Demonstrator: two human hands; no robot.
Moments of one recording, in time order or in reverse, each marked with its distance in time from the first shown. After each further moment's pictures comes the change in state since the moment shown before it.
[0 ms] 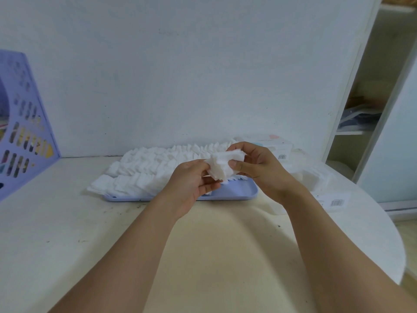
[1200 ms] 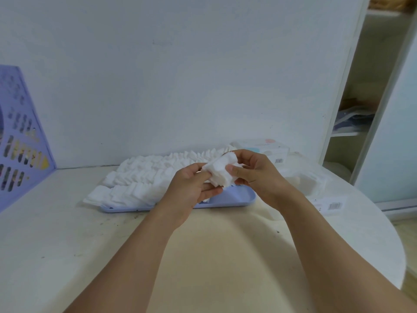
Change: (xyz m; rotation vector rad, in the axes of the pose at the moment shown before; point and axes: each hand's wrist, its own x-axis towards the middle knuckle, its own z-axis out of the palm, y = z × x) left_hand 0.003 -0.001 0.001 0.065 -0.057 0.060; right_hand 0.002 0.004 -0.001 -0.070 0.139 0.101
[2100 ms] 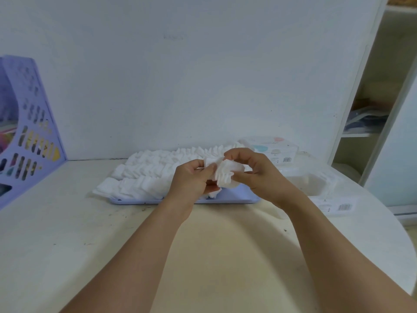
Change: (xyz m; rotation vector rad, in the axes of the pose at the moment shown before) left_hand 0.005 -0.007 -0.006 0.120 0.178 0.050; right_hand -0.007 -0.006 0.011 -0.226 -0.098 -0.140
